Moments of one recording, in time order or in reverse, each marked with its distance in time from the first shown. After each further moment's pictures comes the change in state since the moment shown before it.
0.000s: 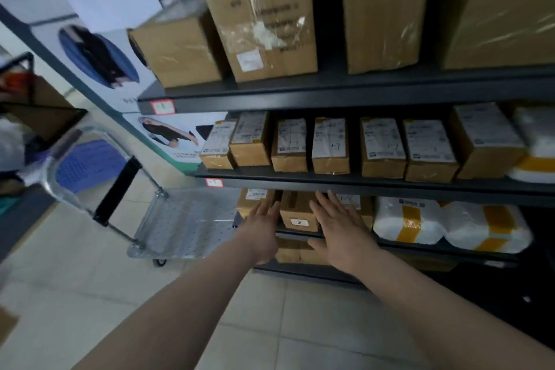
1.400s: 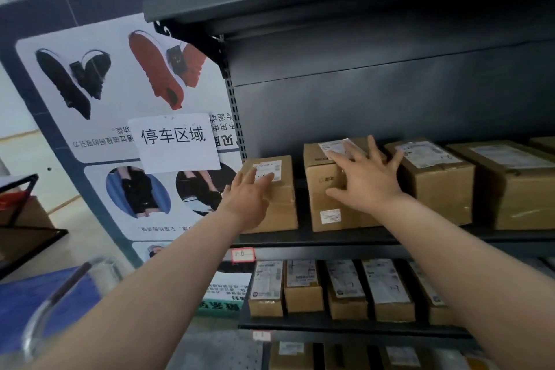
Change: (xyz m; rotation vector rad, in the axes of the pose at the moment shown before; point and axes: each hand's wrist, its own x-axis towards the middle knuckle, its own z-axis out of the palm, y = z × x) left_hand 0.069 -0.123 -0.317 0.114 0.558 0.190; right_hand 0.144 -0.121 -0.290 -0.364 0.705 0.189
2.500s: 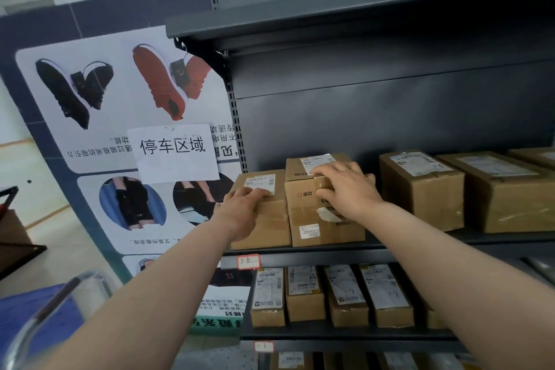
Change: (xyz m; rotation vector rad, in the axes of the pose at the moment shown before) left_hand -0.015 -0.027 -0.004 -0.126 -0.048 -0.003; right_hand -0.003 -0.035 -0.007 0.278 0.020 -0.020
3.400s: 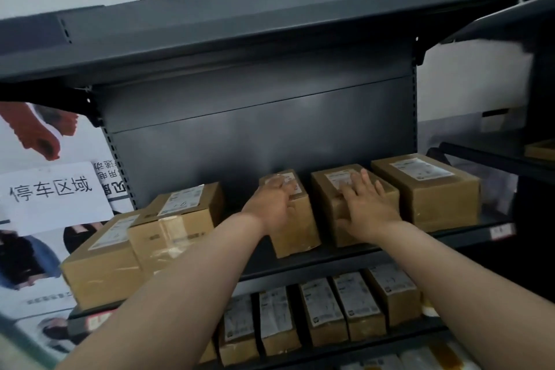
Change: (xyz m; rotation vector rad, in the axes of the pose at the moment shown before) left_hand 0.068 0.327 0.022 -0.027 -0.041 0.364; right_hand -0.086 0.265 -0.107 -0.290 -0.167 0.270
